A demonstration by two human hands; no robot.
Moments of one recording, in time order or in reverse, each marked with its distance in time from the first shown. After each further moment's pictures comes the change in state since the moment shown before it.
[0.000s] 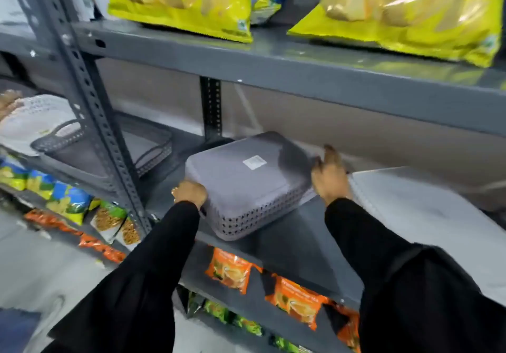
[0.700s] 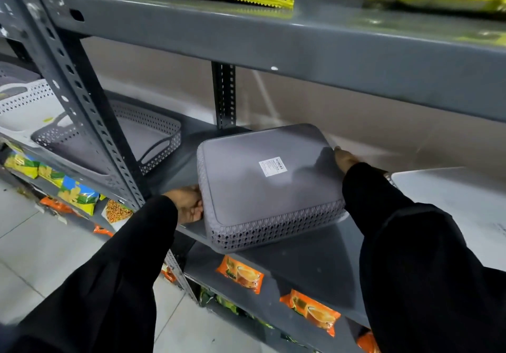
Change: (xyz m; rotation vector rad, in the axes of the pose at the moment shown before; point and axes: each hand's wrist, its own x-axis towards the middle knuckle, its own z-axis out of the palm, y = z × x) left_hand 0.081 -0.037 -0.004 -0.422 -0.488 -0.223; right_hand 0.089 0.000 0.046 0.169 -0.491 0.563
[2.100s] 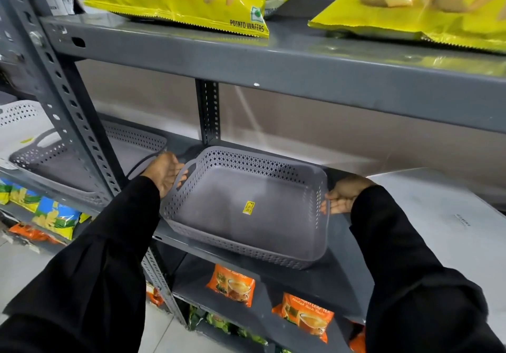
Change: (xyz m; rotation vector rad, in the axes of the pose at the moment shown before) left_hand -0.040 0.076 -0.012 -0.101 0.102 0.268; right_hand -0.069 0.045 -0.029 0.306 -0.206 0.202
